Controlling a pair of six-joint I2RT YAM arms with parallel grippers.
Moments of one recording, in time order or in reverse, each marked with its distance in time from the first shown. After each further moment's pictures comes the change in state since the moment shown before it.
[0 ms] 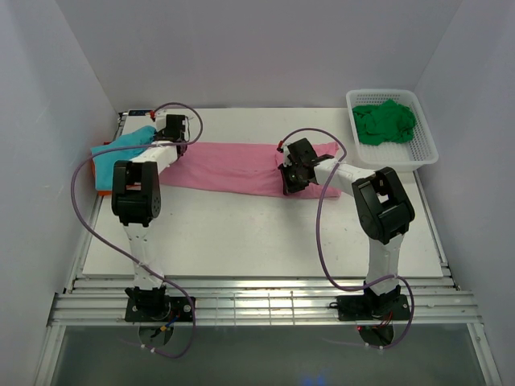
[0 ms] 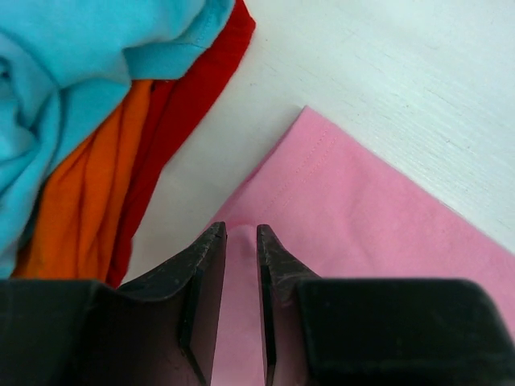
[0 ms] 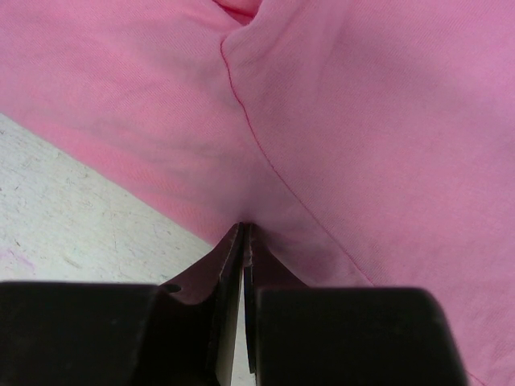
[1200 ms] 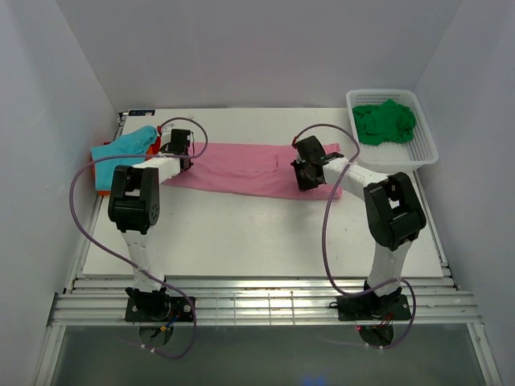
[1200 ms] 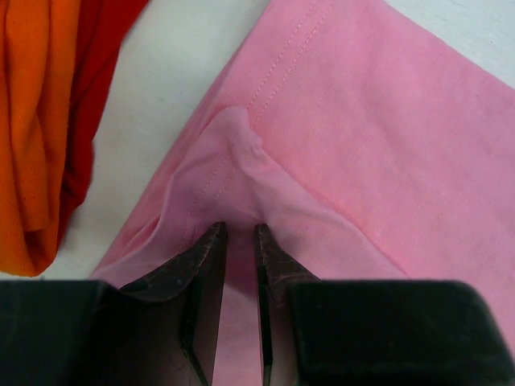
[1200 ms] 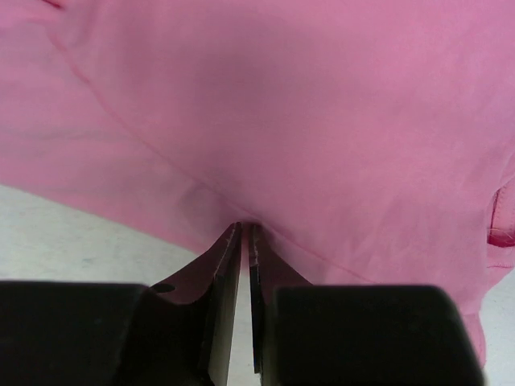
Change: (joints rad) left arm -0.035 -0.127 -0.267 0.078 0.091 -0.035; right arm -0.030 -0.112 -0.032 -0.082 0.233 0.040
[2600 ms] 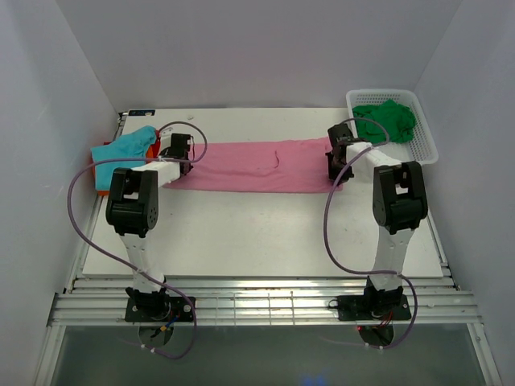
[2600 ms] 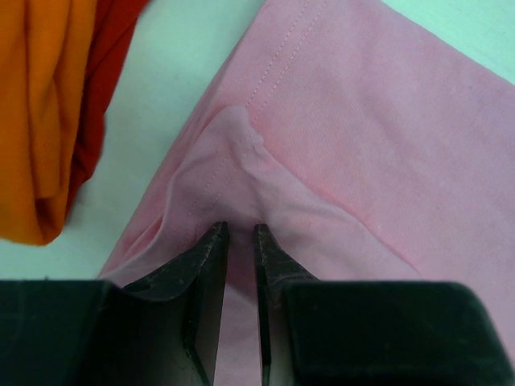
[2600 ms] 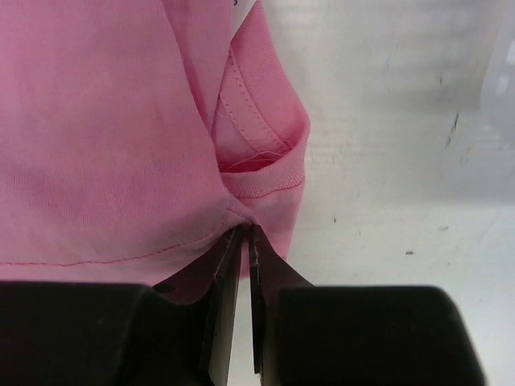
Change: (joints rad) left arm -0.005 -0.023 -0.050 0.029 -0.006 -0.039; right arm -0.267 0.125 0.122 -0.192 0.106 0.002
